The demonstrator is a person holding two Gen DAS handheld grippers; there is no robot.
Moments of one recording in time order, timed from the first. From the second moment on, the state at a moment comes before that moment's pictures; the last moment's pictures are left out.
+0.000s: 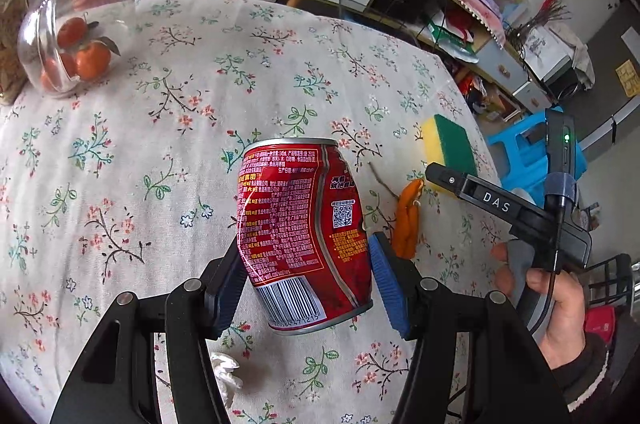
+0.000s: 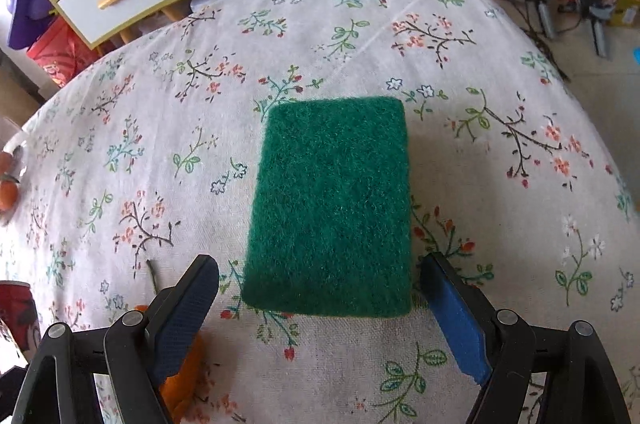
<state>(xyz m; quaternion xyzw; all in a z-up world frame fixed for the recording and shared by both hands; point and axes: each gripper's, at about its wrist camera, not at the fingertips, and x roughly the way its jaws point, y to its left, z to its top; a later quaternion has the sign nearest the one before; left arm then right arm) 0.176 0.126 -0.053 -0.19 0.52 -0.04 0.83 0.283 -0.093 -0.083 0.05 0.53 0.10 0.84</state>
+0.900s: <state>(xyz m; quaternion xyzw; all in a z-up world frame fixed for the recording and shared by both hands) 0.152 0.059 -0.046 -0.13 0.51 -0.08 0.85 0.224 -0.224 -0.025 0.12 0.50 0.09 0.85</state>
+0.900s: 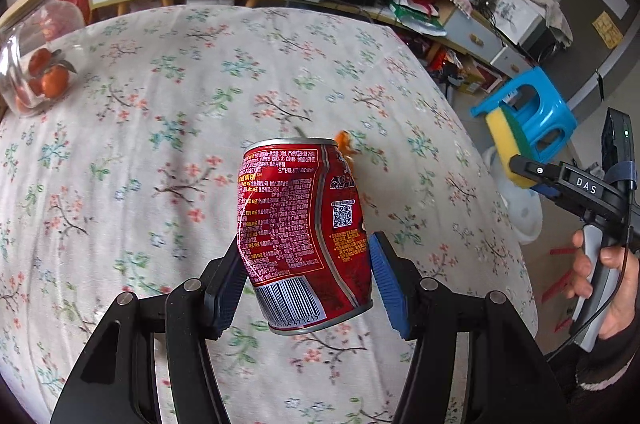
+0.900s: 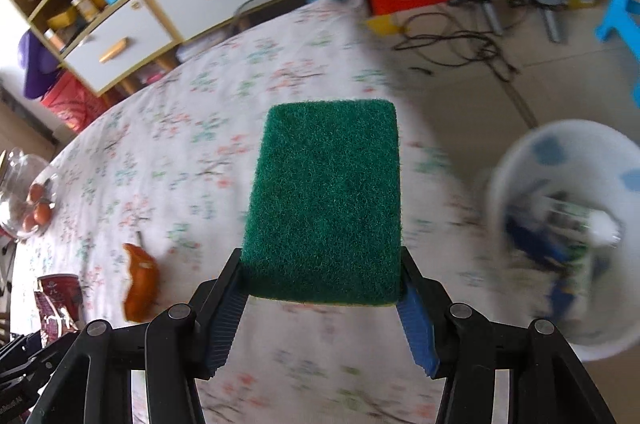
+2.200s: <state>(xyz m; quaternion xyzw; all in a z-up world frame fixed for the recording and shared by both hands) 0.233 -0.241 -0.054 -0.01 0.52 -0.27 0.81 0.160 -0.458 -0.020 0.18 0.50 -0.06 0.84</state>
